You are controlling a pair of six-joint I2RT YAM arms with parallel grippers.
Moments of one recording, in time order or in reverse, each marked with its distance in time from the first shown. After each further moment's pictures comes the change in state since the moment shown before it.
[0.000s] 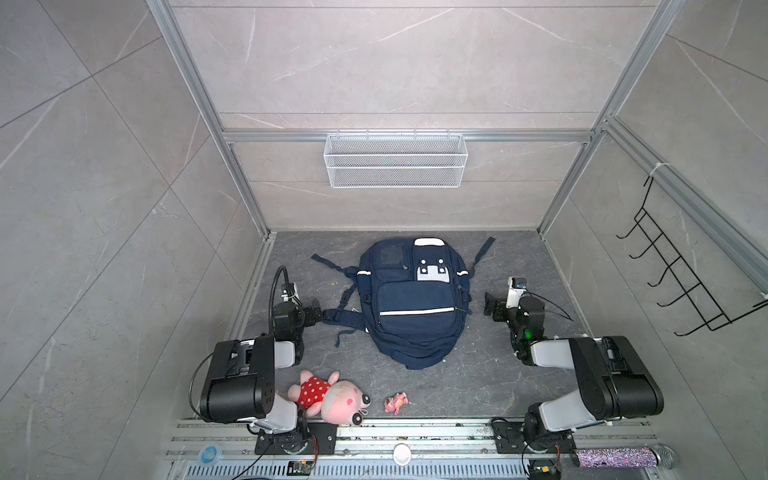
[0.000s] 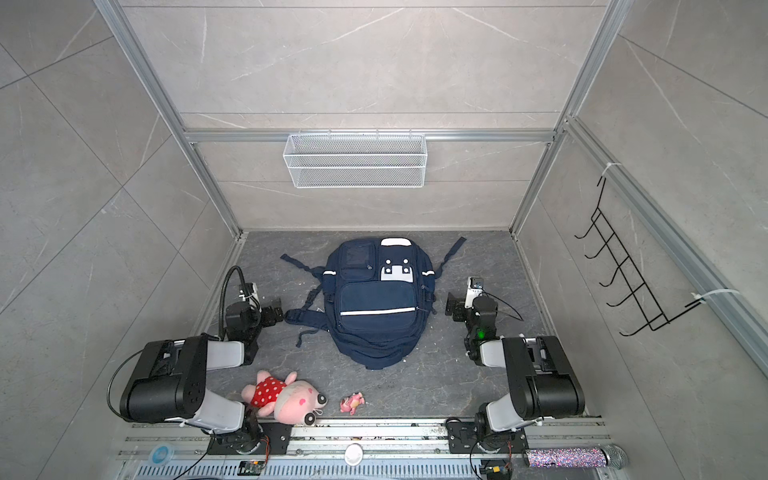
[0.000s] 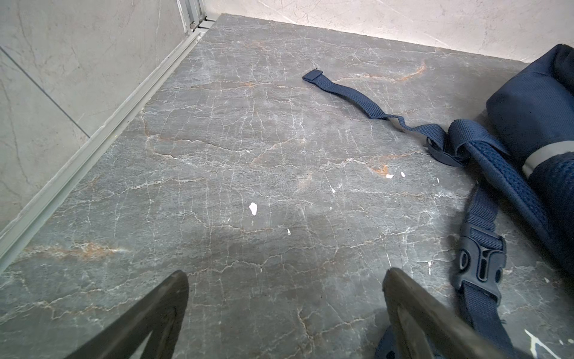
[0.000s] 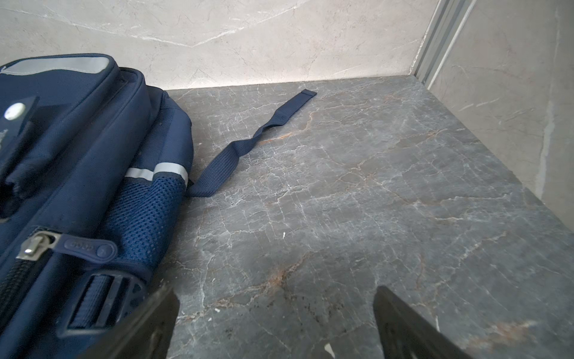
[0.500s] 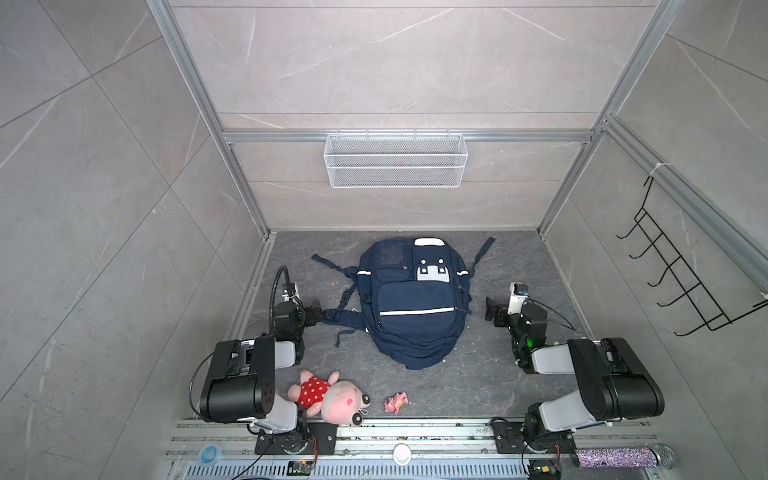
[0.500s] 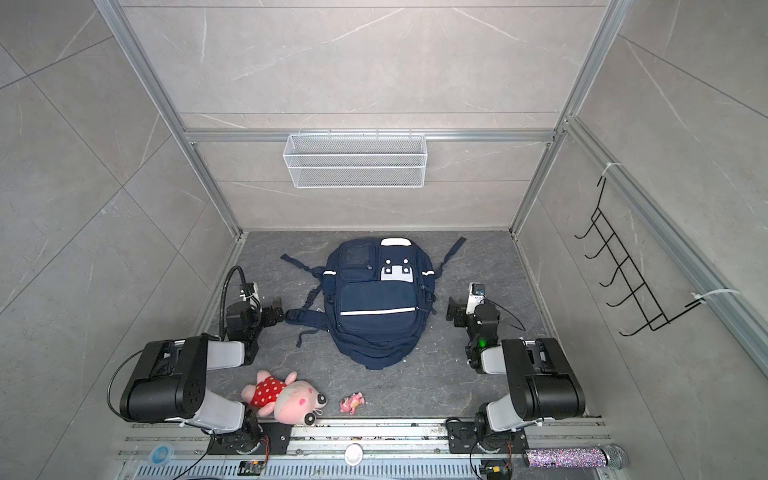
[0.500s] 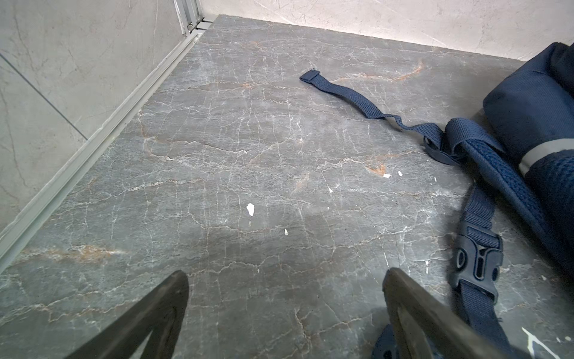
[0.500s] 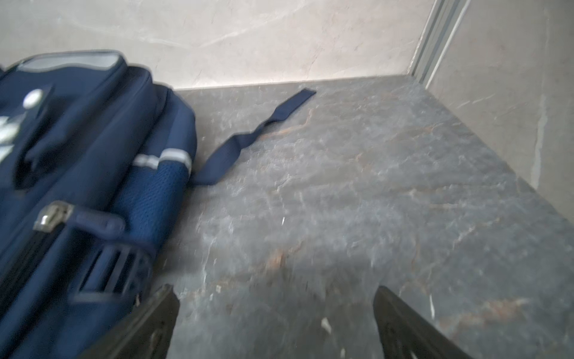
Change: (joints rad) left arm -0.003 0.000 0.000 0.002 0.000 0.005; right arm -0.016 -0.005 -0.052 0.099 -0.023 0.000
